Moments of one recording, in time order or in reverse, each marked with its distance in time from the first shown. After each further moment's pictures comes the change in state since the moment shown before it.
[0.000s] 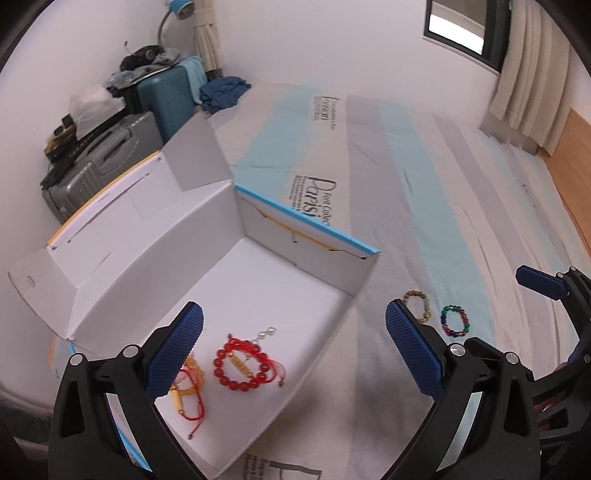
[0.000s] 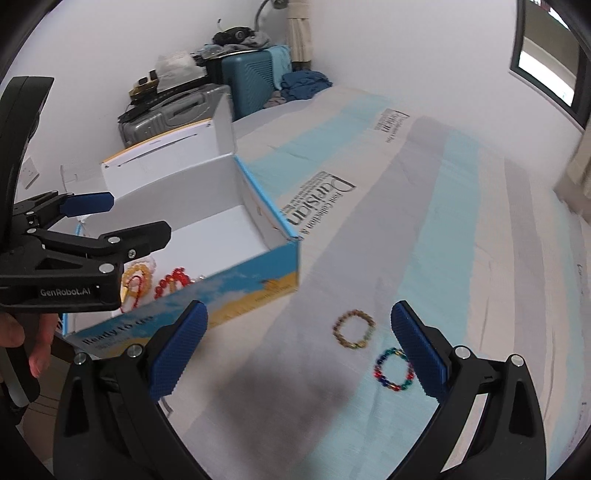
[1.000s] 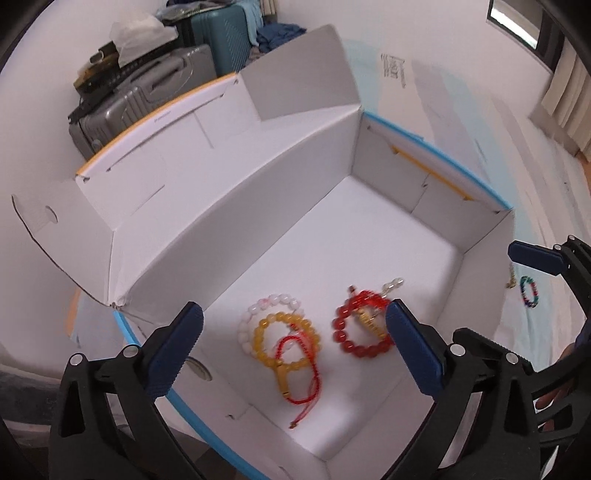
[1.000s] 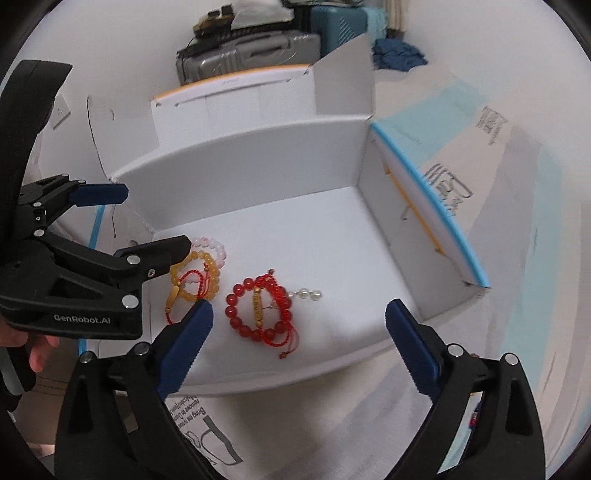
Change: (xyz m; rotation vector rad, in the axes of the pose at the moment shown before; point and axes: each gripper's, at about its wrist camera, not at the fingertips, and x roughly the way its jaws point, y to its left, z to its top) left arm 0.041 0.140 -0.042 -0.098 0.163 0.084; right arm 0.094 0.141 0.037 -0.189 0.146 0.153
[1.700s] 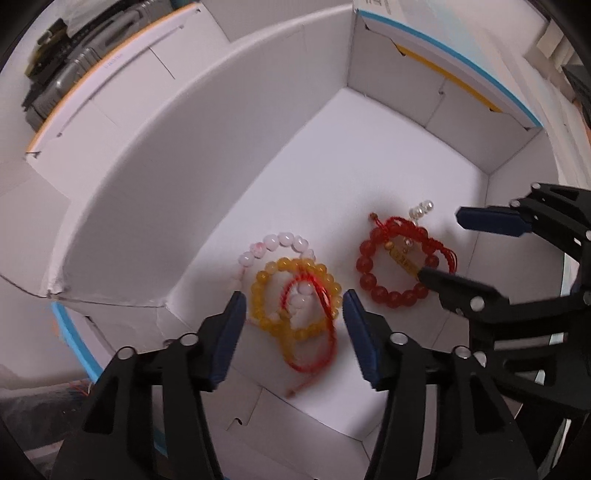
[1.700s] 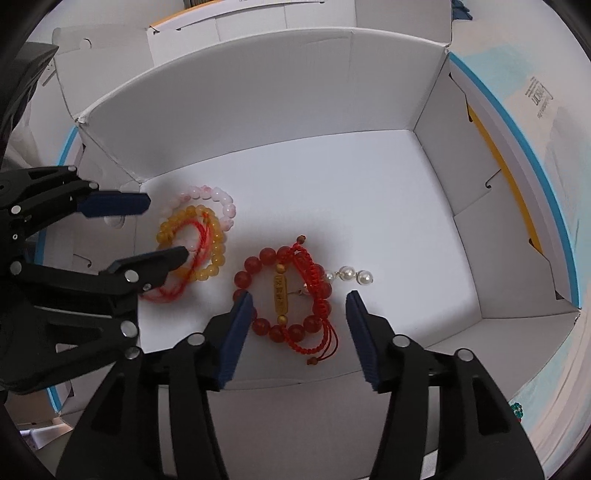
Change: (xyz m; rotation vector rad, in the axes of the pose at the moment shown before) left arm 0.078 0.000 -0.017 0.109 0.242 -0.017; right arm 0.094 0.037 0.010 -0.066 0.253 0.059
